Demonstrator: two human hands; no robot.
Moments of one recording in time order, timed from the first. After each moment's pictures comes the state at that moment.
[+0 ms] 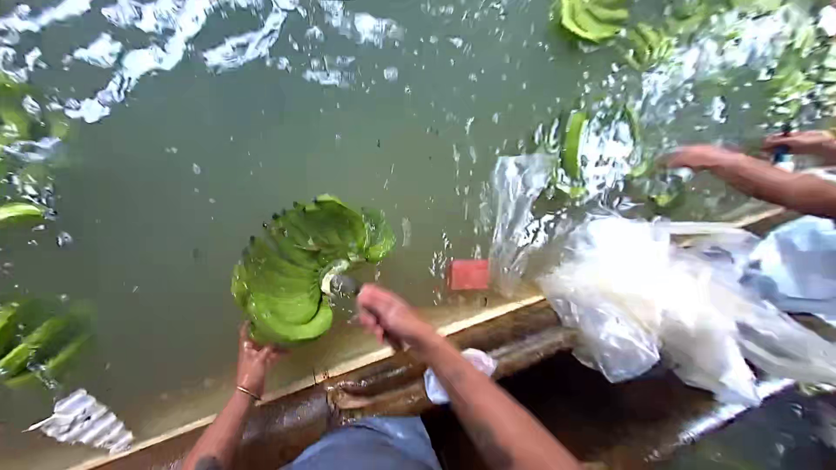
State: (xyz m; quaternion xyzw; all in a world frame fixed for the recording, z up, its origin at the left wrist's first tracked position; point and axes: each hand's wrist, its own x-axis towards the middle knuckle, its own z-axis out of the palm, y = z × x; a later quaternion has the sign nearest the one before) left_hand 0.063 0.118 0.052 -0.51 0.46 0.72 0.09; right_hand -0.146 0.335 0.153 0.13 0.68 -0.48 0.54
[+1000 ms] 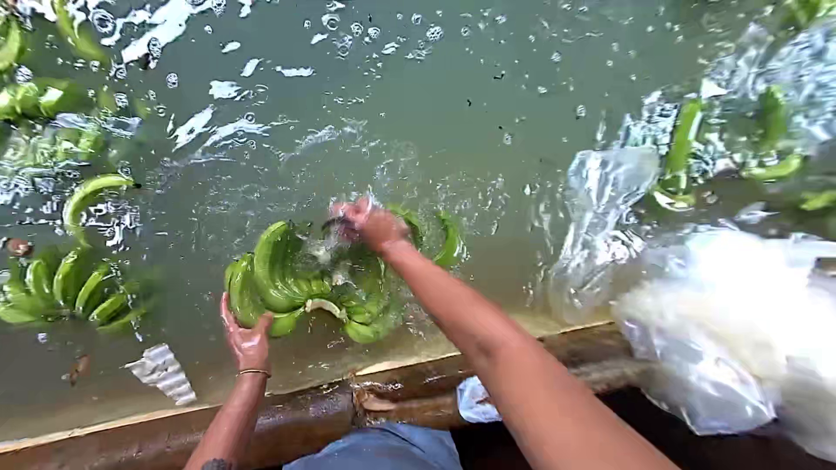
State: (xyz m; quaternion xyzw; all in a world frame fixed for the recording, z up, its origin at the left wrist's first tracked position) left_hand 0.026 0.068 0.104 -0.52 0.70 0.49 -0.04; right_hand -0.234 0.234 0.040 -0.34 0.89 -0.19 0.23
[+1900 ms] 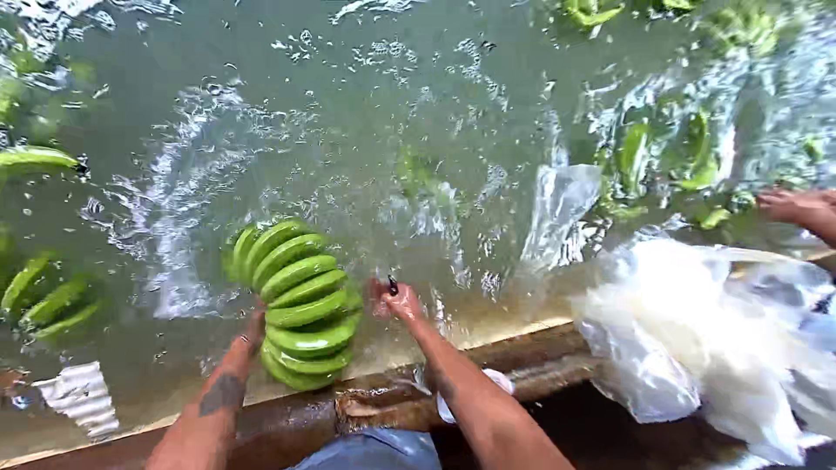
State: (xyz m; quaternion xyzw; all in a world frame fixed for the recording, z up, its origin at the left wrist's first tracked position) left_hand 0.036 0.073 -0.003 -0.55 0.44 0.68 0.22; right_hand -0.127 0.381 0.002 0.13 0.83 -0.24 0.48
